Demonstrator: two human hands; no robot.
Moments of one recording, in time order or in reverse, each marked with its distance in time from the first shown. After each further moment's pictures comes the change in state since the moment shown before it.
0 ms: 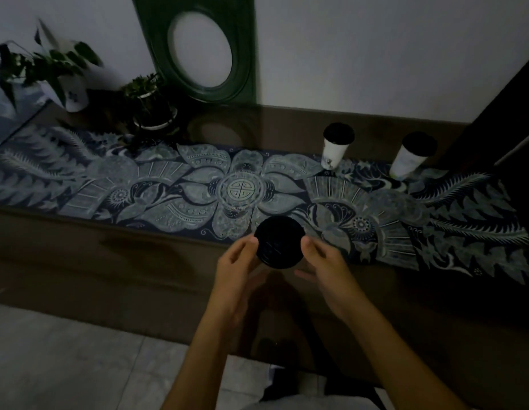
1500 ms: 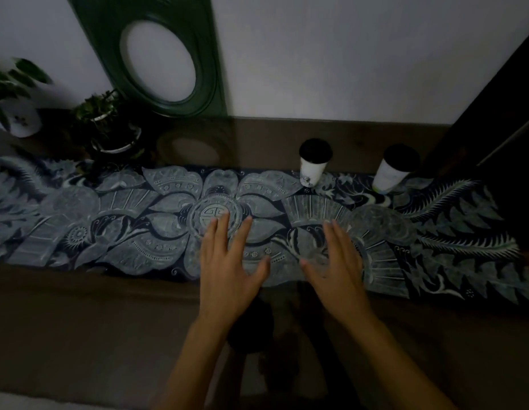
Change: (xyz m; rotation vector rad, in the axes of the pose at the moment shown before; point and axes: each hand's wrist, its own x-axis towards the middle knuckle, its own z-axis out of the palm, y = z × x) left_hand 0.098 0.010 0.045 1.288 0.073 0.827; right_hand 0.079 0.001 -0.079 -0.899 0.372 -0.408
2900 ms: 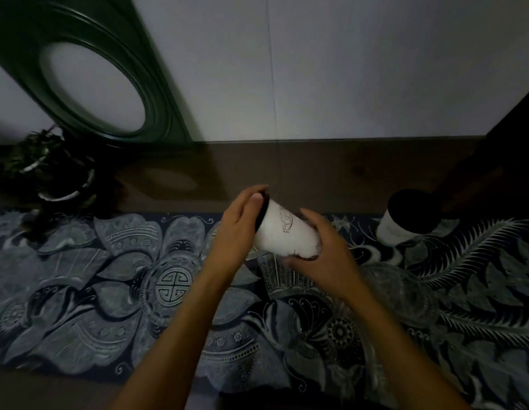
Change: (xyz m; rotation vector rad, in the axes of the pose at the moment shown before) left_hand 0.261 0.062 0.103 -0.687 -0.233 -0.380; right_hand 0.235 0.084 -0.007 0.418 -0.177 -0.025
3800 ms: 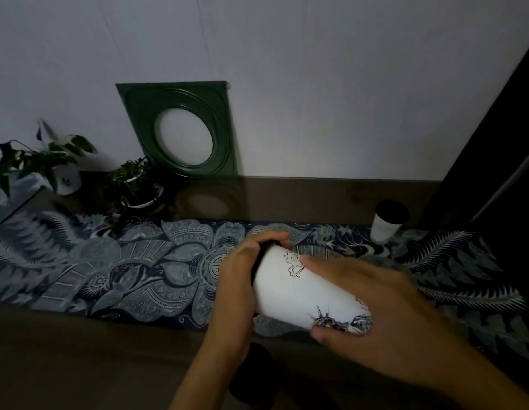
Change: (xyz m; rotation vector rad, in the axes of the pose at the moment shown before) left_hand -0.299 0.083 -0.098 -0.409 0.121 0.207; right_hand -0.268 -0.244 -0.035 -0.480 -0.056 -0.494
